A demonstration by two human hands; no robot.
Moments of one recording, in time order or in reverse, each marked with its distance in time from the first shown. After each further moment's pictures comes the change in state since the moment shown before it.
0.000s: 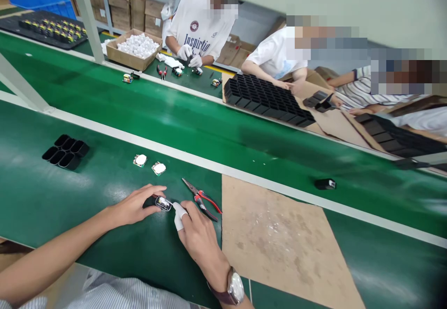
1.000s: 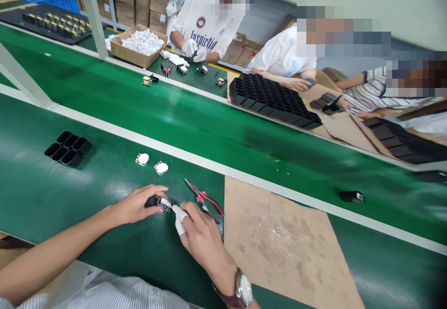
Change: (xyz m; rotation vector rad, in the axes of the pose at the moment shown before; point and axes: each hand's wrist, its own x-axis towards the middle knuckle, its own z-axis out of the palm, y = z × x) left_hand 0.001 -0.004 0.002 -0.025 0.037 0.019; right_hand 0.011 0.004 -0.015 0.118 0.000 -0.094
